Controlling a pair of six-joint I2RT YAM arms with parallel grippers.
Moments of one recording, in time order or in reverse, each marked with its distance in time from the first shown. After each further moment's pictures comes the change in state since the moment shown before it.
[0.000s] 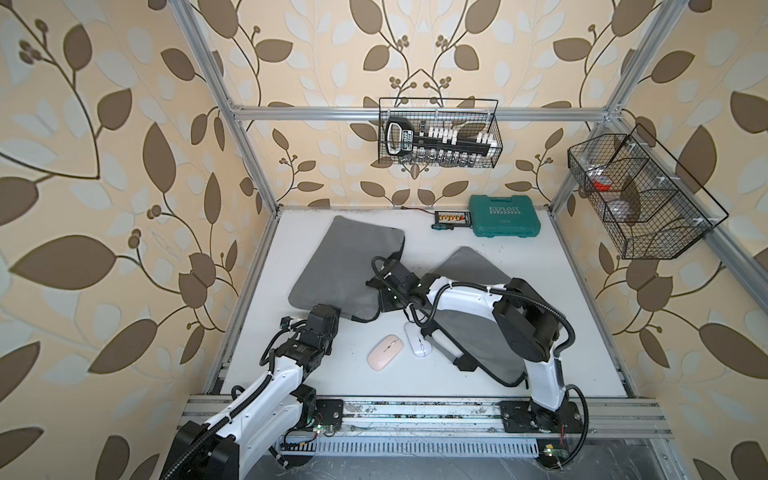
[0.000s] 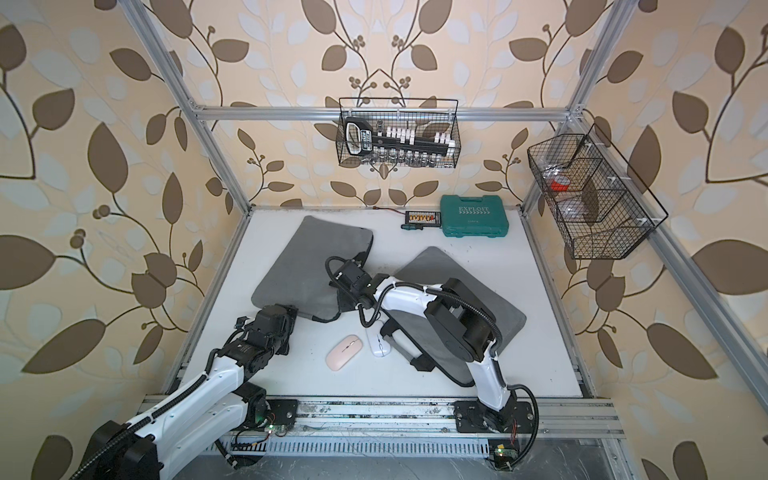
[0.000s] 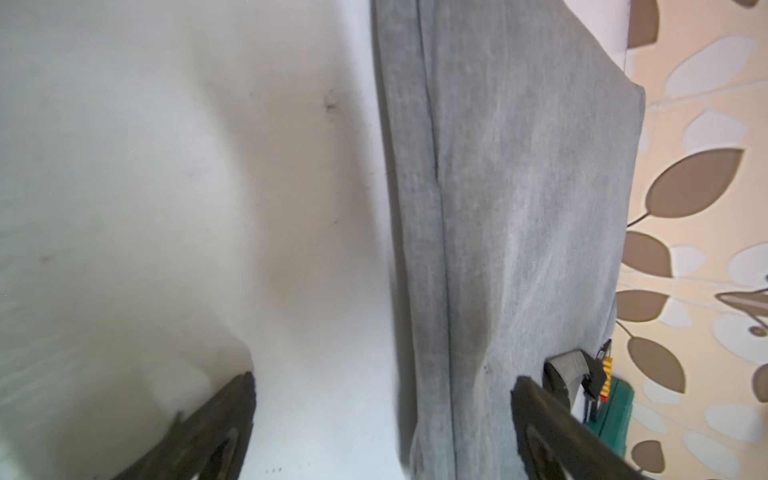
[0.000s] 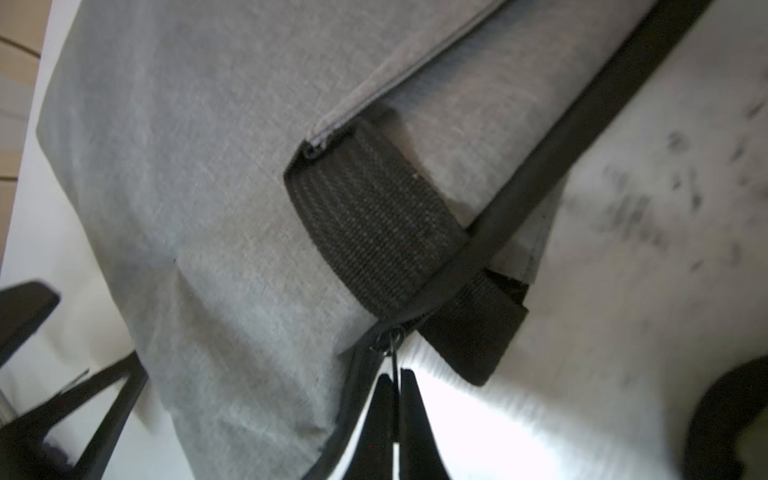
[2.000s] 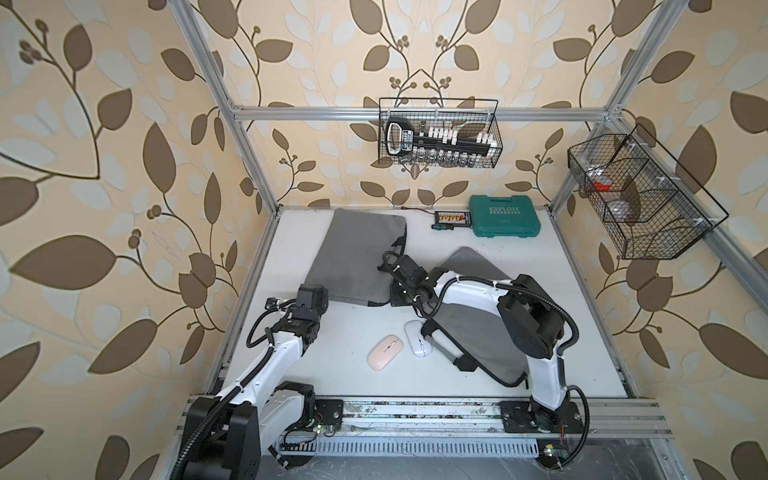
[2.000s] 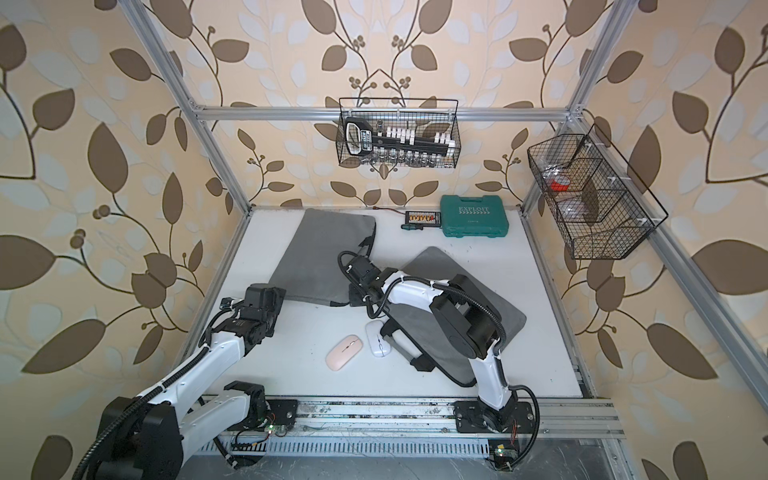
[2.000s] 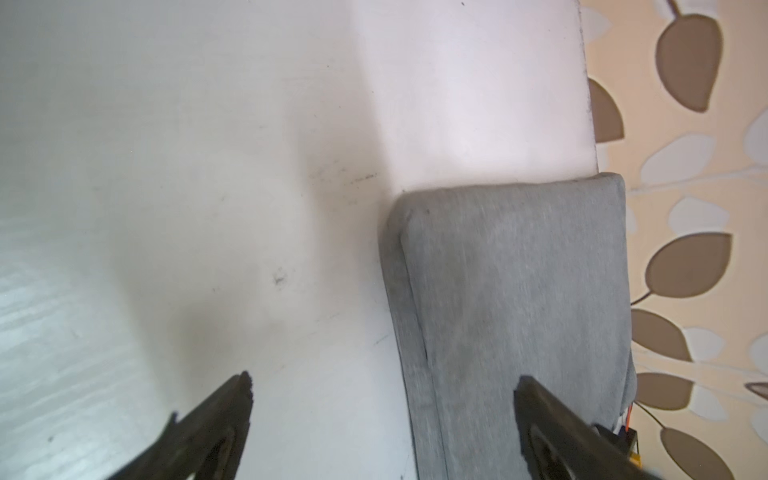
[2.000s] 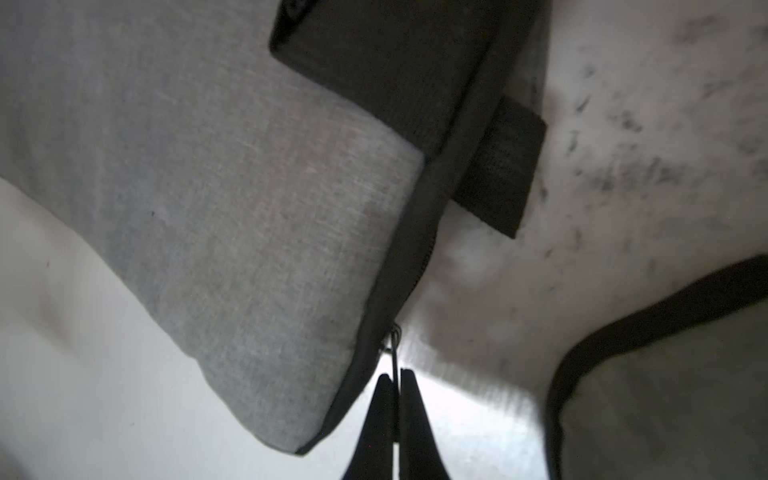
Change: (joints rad) left arm 0.257 0.230 0.192 0.025 0.004 0.213; right arm -0.065 -0.037 -0.056 -0.063 0.015 0.047
